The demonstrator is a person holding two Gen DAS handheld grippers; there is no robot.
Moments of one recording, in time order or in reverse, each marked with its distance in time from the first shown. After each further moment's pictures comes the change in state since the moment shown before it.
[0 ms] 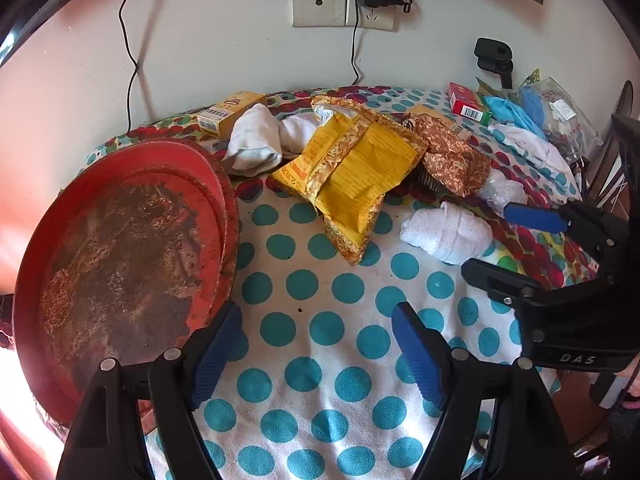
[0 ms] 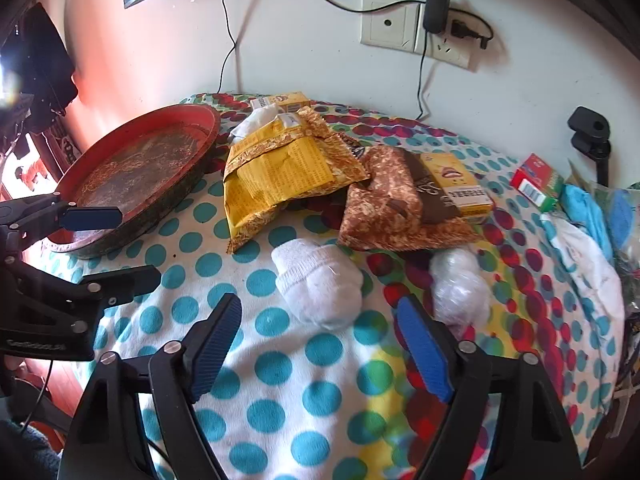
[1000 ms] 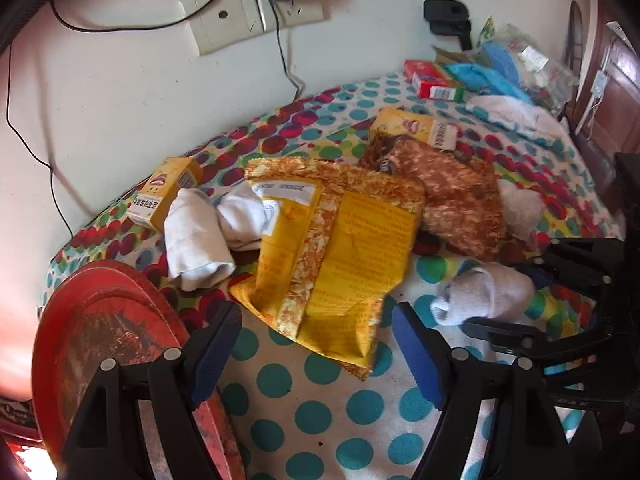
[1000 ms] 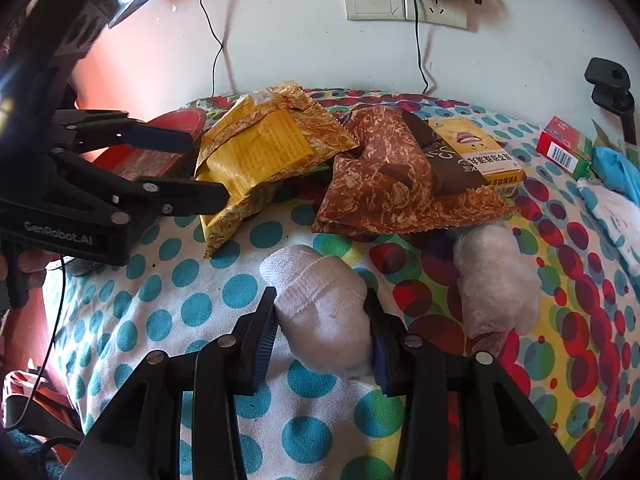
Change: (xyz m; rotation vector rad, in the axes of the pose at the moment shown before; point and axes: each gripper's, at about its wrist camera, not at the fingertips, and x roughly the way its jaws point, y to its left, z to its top) left arm 0.055 -0.024 0.080 0.323 0.029 -0.017; right arm 0.039 -0.026 -0.015 0.095 -0.017 0.107
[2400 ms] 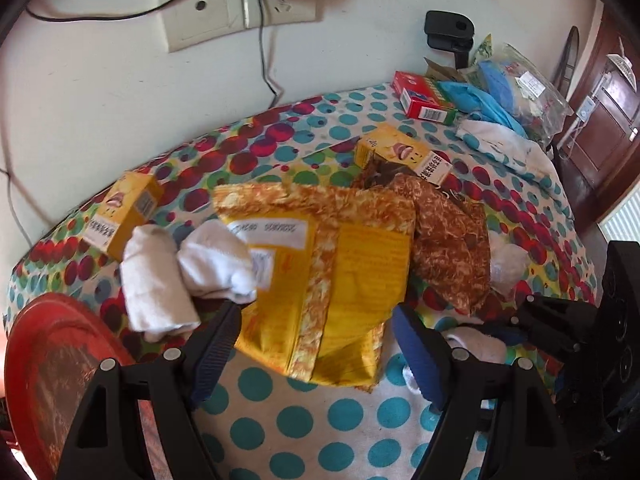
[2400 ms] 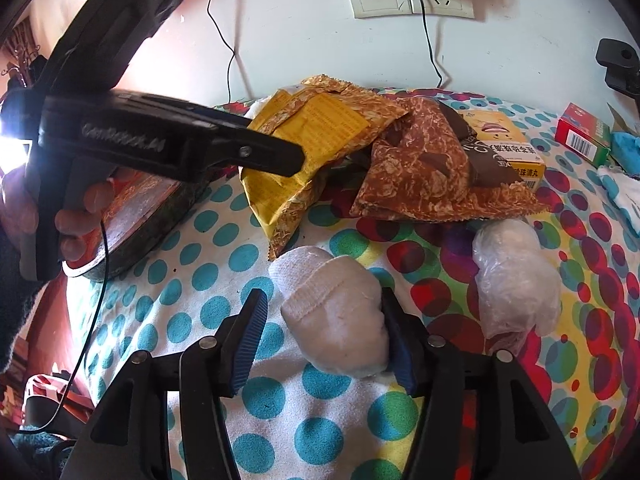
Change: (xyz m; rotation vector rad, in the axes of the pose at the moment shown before) left arm 0.021 0.003 0.044 -0.043 0.027 -0.180; right arm 0.002 -0.004 -0.001 0.024 -0.006 0.103
